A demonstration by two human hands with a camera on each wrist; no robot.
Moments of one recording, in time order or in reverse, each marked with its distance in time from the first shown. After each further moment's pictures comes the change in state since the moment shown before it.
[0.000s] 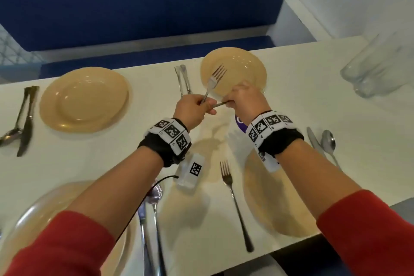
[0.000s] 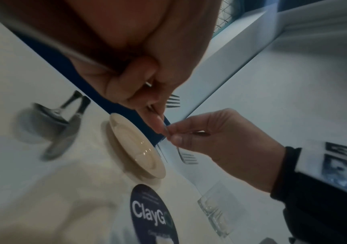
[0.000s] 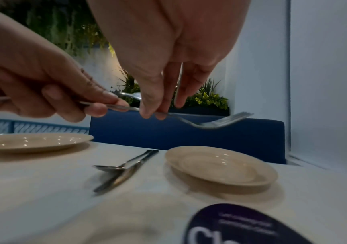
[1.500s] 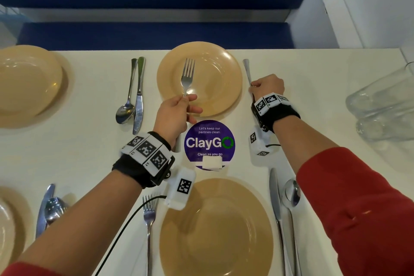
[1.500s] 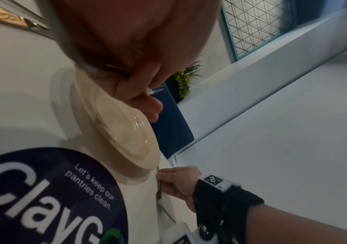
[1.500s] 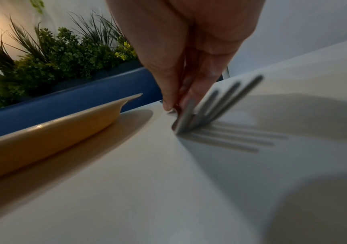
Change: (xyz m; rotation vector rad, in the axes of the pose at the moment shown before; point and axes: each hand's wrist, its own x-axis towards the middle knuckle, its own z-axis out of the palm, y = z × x) left_hand 0.078 0.045 0.120 -0.351 0.281 -0.324; right_hand 0.112 0.236 0.038 0.438 -0.071 0.620
